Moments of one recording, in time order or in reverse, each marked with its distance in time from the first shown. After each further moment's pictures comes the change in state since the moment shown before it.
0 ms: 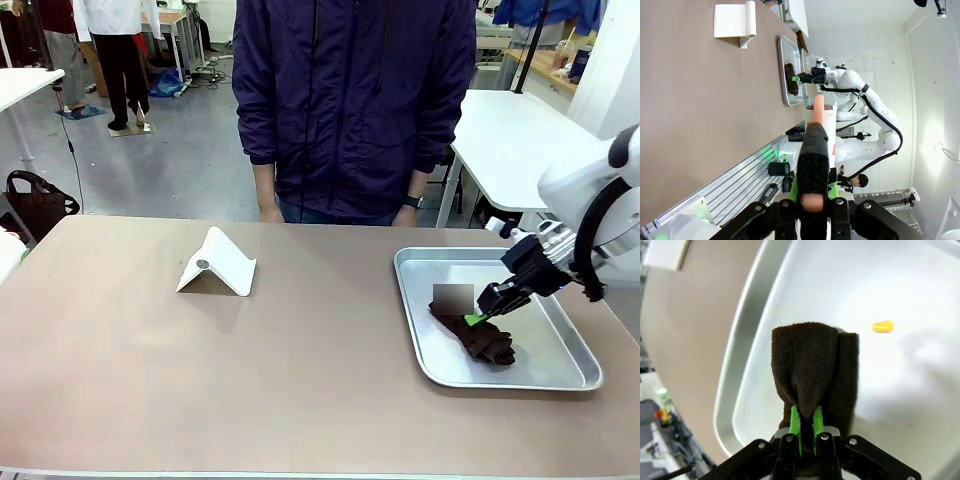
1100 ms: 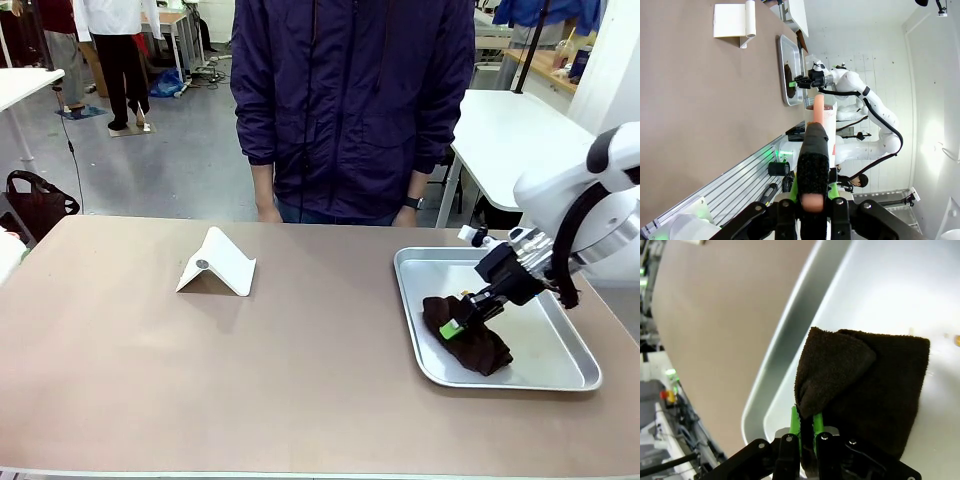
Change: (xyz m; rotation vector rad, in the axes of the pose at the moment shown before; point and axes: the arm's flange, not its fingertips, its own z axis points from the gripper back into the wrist) left arm 0.000 0.000 0.000 0.000 0.000 0.000; right arm -0.001 0.055 -0.039 0.078 0.087 0.107
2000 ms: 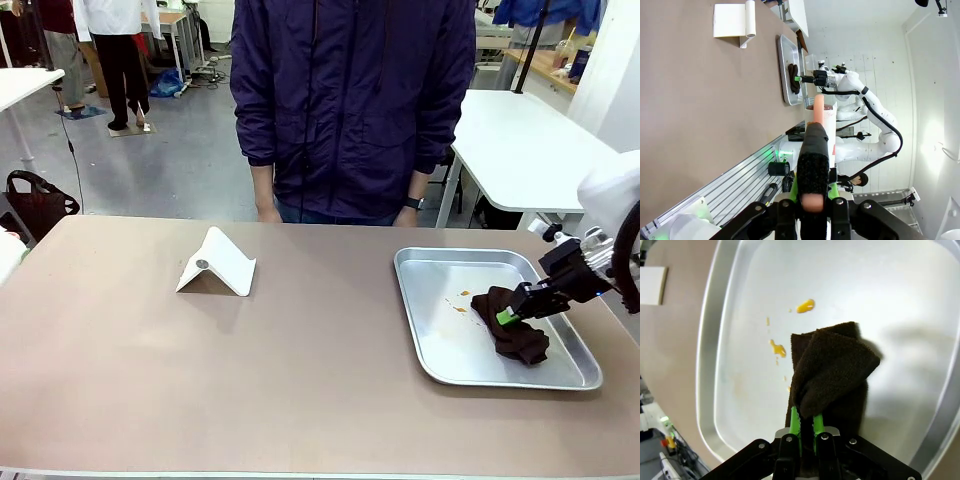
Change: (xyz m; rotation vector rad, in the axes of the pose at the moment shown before) left arm 0.000 0.000 0.000 0.000 0.001 0.000; right arm -0.036 -0.068 0.063 -0.132 -0.163 -0.249
